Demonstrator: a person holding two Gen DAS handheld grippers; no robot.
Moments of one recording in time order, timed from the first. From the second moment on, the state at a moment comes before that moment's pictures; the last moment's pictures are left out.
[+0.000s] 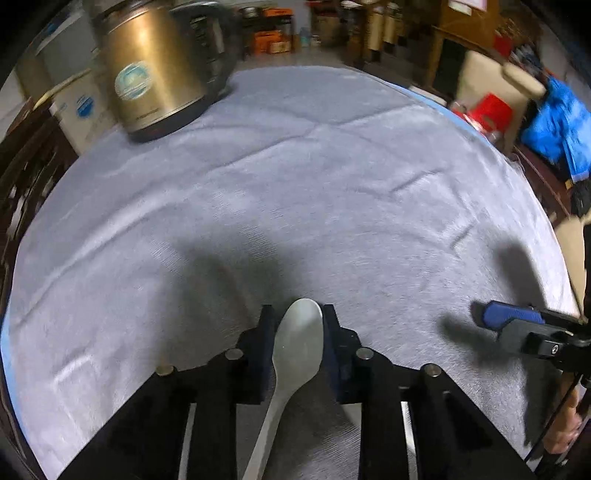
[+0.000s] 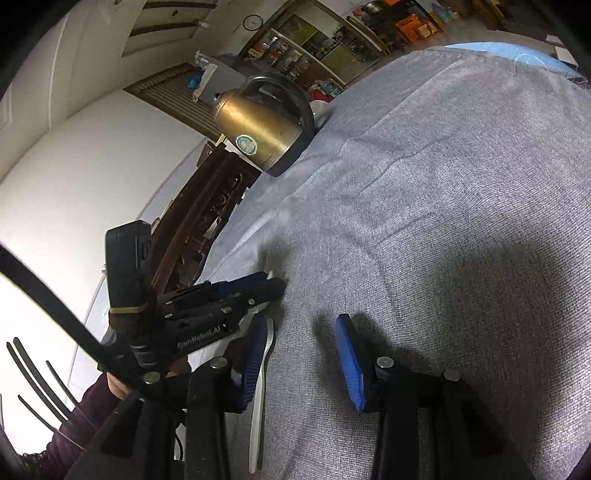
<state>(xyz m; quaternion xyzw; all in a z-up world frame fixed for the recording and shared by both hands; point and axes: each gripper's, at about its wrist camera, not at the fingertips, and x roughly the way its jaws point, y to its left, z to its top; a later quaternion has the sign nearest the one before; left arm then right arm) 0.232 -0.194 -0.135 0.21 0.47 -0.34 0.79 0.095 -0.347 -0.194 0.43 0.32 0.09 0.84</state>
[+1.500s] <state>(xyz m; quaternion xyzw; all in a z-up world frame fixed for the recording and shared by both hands) 0.265 -0.118 -0.141 0.13 0.54 -0.24 0.80 0.157 -0.242 -0.150 0.12 0.49 0.09 0.86</state>
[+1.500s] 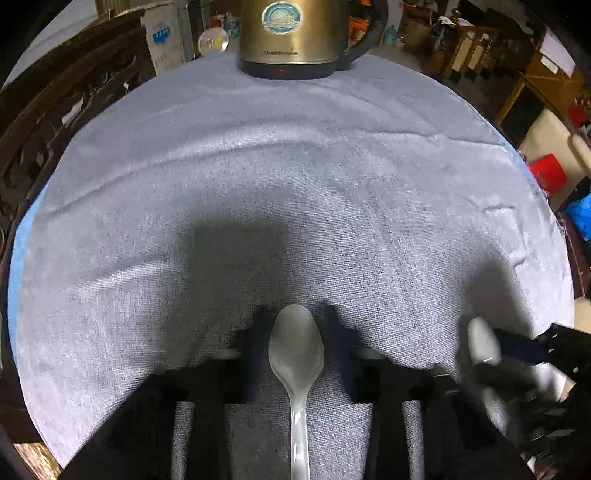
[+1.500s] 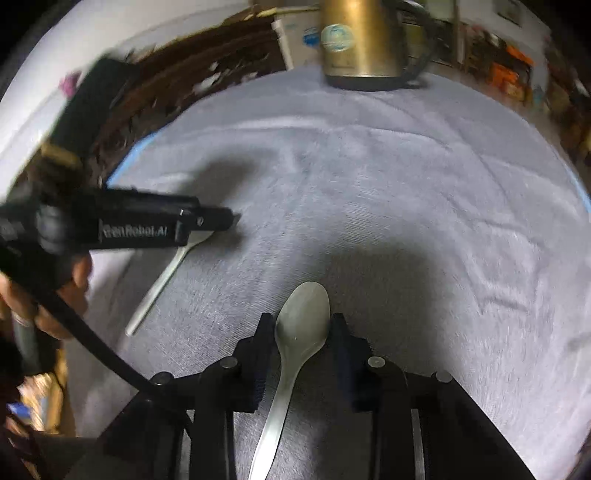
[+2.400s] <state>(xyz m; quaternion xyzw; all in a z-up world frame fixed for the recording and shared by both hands) 0.238 -0.121 -0.137 0.19 0.55 -0.25 0.77 0.077 -0.317 -0.145 0.30 0.38 0.04 0.87</state>
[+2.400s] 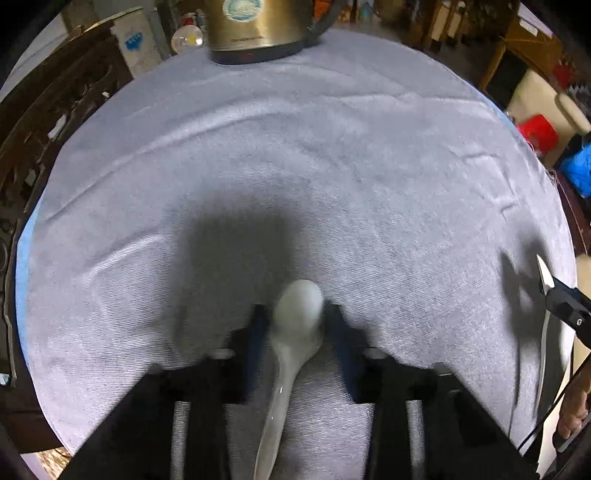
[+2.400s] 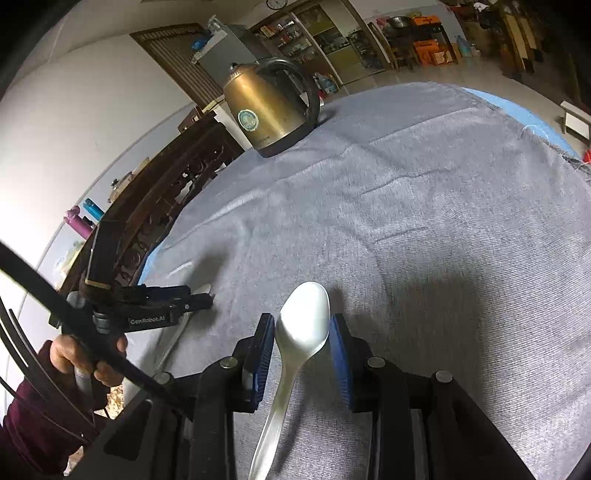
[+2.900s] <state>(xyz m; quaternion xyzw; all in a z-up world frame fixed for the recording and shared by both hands) 0.208 -0.035 -0.085 0.02 0.46 -0.23 0.86 0.048 -0.322 -0.113 0.29 0.31 0.02 0.90</state>
